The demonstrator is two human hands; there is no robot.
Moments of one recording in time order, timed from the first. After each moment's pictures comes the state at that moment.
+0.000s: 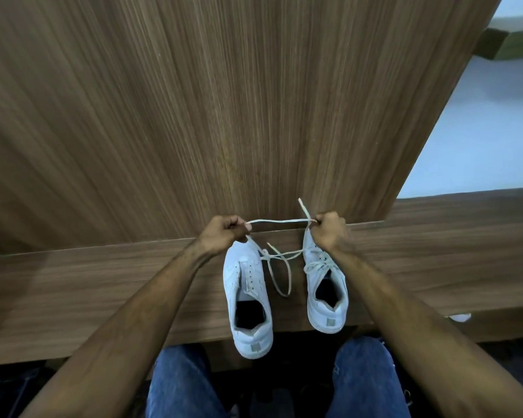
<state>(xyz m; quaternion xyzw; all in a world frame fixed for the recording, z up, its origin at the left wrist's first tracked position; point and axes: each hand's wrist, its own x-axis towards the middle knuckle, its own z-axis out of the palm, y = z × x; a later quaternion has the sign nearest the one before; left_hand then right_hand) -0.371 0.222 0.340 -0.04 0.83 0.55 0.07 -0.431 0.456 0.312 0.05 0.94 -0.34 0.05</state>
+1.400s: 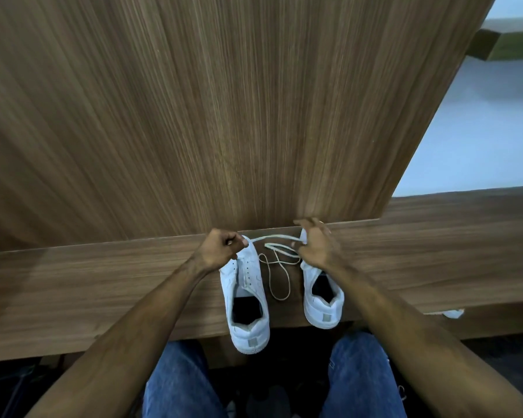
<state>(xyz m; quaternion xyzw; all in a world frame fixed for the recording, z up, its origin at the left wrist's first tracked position) -0.358 0.218 0.303 -0.01 0.87 0.50 0.04 -0.405 0.455 0.294 -0.10 0.96 -0.26 0.07</state>
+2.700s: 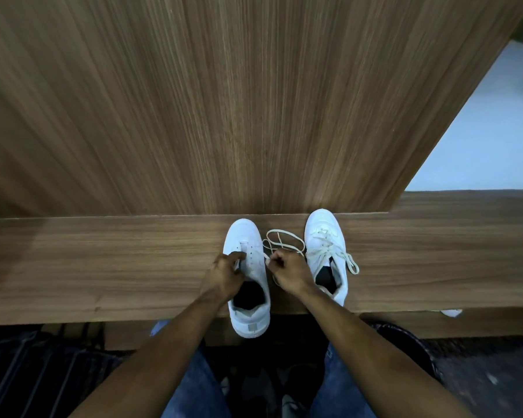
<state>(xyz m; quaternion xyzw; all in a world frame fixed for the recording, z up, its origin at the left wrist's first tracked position) -0.306 0.239 0.225 -0.16 0.92 0.35 0.06 -0.350 0.407 0.235 -0.08 0.90 -0.40 0.15</state>
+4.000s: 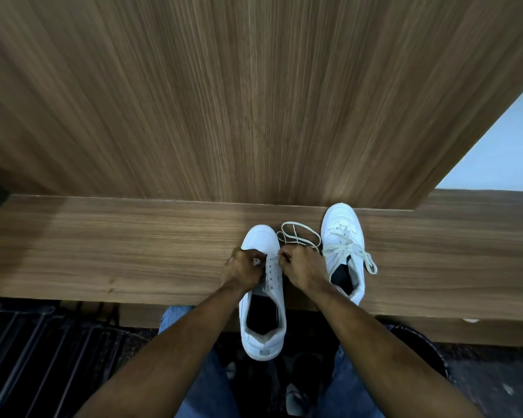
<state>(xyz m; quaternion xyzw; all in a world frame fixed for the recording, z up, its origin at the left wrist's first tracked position) -0.318 0.249 0.203 -0.21 0.89 0.39 0.06 -0.362 0.399 0.226 -0.19 0.96 -0.19 0.09</state>
